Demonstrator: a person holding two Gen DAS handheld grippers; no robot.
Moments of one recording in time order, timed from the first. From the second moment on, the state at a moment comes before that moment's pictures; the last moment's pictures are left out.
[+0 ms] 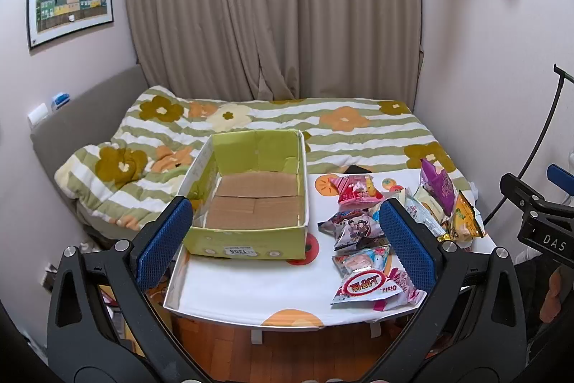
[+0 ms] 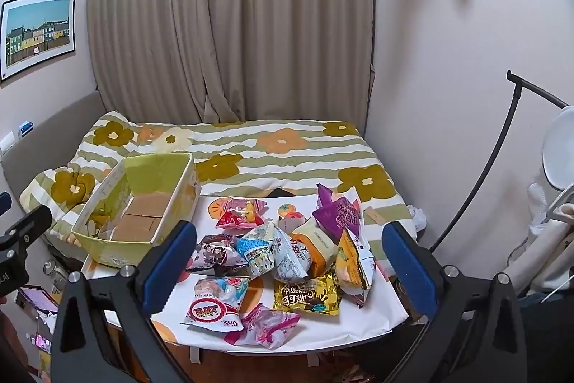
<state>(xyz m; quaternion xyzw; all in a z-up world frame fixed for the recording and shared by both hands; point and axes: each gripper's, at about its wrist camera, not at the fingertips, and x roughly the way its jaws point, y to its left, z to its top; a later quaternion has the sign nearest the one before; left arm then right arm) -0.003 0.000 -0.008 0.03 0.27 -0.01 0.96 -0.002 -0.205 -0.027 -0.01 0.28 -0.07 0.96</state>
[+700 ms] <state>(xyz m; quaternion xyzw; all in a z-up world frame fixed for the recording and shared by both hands) 0.000 0.004 -0.006 0.03 0.27 0.00 0.96 0.002 -0.198 -0.033 0.00 0.28 -0.06 0.96</state>
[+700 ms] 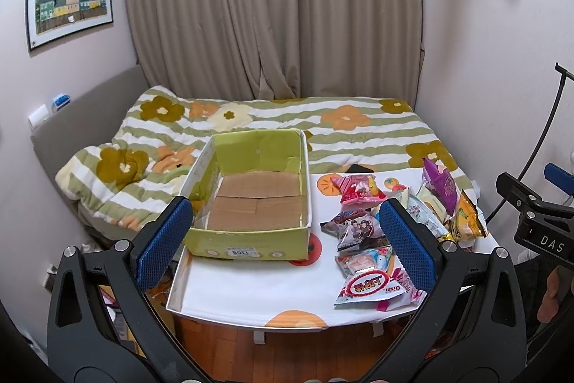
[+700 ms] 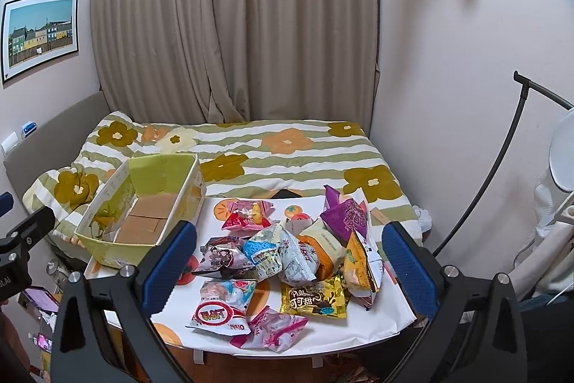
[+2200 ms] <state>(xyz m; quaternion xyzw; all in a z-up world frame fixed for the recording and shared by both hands) 0.002 0.010 -0.009 0.02 0.28 -0.01 0.96 0.001 -0.195 -0.038 0.00 0.28 -0.07 0.96</state>
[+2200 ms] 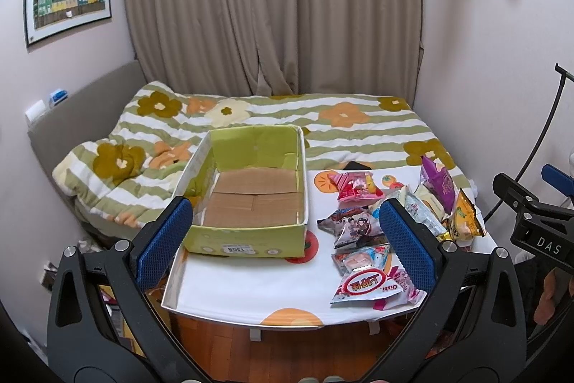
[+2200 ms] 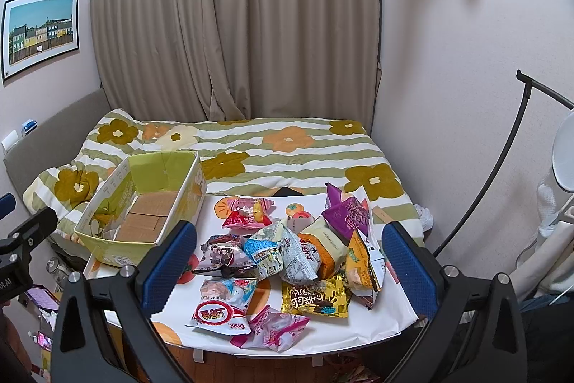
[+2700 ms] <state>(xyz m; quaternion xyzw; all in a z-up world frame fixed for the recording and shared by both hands) 0.031 0.005 -0.019 0.02 0.32 -0.05 0.94 0.007 -0.207 -0.046 0.01 0.31 -0.08 0.95</state>
